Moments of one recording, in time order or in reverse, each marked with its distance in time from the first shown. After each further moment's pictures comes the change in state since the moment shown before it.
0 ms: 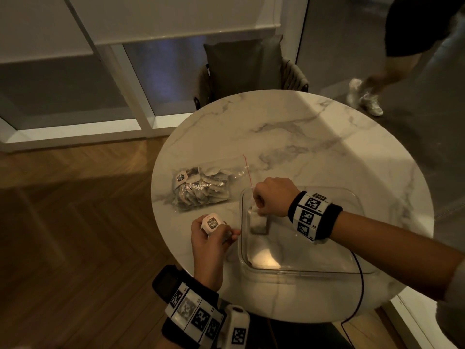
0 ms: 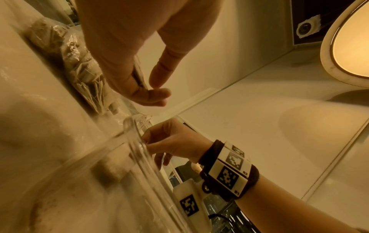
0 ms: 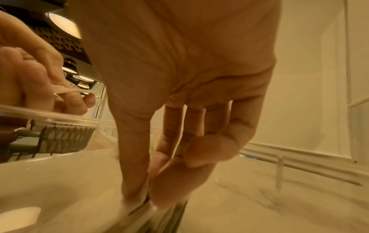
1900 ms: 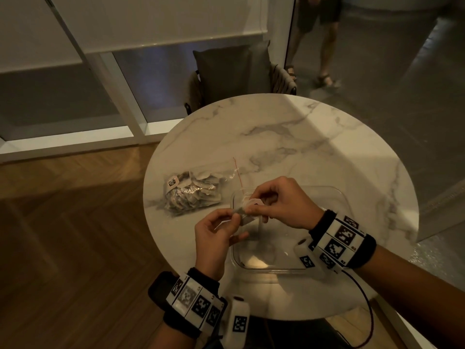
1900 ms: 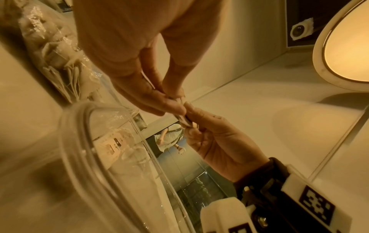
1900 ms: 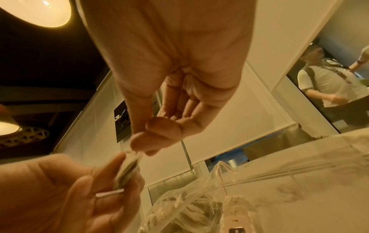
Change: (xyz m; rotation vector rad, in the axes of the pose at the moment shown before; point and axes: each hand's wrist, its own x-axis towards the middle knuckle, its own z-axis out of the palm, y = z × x) left_hand -0.002 0.005 0.021 0.131 -0.228 0.053; right_hand -0.068 0.003 -0.009 1.028 0.344 -0.148
